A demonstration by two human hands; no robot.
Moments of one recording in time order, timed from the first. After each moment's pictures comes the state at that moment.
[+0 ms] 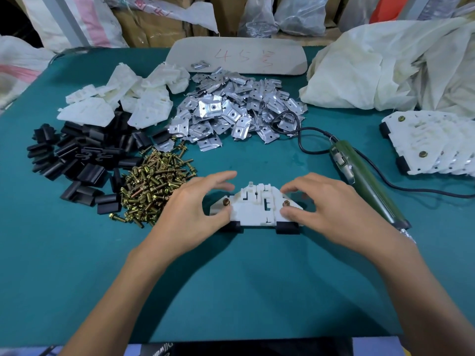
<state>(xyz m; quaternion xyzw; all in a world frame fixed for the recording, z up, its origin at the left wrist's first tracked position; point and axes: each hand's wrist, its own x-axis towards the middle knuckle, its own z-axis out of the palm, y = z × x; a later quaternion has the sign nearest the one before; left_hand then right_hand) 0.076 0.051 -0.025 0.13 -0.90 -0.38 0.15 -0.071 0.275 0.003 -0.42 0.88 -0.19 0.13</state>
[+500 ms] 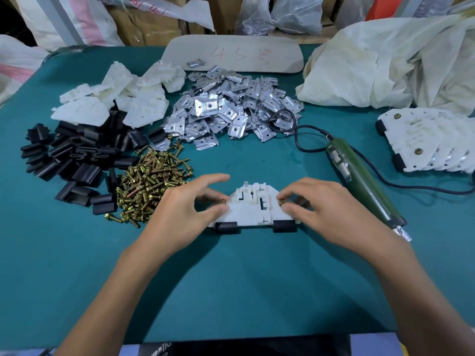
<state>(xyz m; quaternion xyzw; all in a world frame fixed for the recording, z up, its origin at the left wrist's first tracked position) 0.078 0.043 -0.029 0.14 -0.89 -0.42 0.12 -0.070 0.276 -0.001 -0.41 0.87 -0.21 0.15</state>
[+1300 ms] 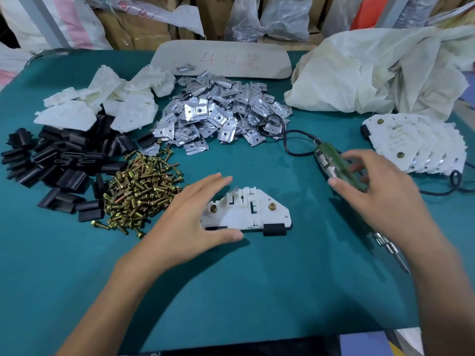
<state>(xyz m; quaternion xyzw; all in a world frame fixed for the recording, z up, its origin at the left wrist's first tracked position) 0.073 0.053 -0.031 0.08 -0.94 -0.34 0.04 -0.102 0.335 0.014 -0.24 0.94 -0.24 -0.02</state>
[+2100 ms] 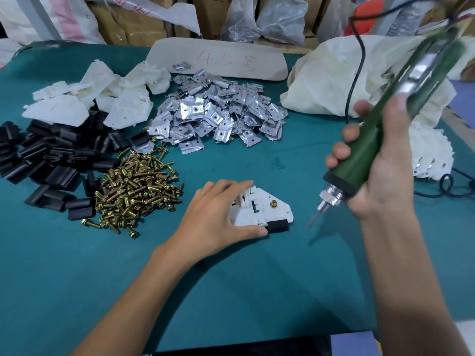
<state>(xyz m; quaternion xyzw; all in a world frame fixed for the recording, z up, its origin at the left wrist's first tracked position) 0.037 0.086 -0.048 0.07 -0.95 -0.31 0.05 -0.091 0.275 0.058 -0.08 0.52 -0.84 0.12</state>
